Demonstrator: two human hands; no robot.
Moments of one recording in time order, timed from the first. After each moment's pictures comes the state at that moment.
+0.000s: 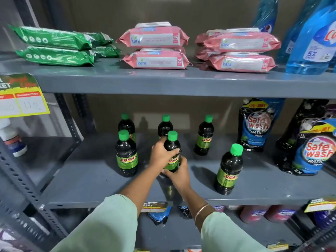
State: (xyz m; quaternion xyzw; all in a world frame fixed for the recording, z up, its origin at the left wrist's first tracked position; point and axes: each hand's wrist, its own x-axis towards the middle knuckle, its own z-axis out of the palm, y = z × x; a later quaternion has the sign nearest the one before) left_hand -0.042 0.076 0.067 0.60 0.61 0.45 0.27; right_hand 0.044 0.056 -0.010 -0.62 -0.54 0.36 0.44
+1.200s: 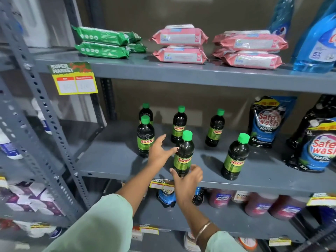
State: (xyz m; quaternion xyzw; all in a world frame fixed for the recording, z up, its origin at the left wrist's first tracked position) left_hand -0.084 -0.011 0.064 0.54 0.61 0.49 0.32; right_hand 0.009 -0.052 -0.011 -0.68 -0.47 0.23 0.52
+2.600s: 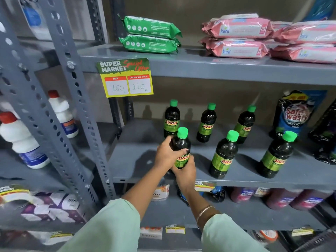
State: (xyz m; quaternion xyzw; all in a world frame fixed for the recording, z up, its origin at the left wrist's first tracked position) left_hand -0.206 0.004 0.051 0.58 0.60 0.45 0.32; right_hand -0.127 -0.015 -0.018 -0.64 -0.48 0.35 0.50
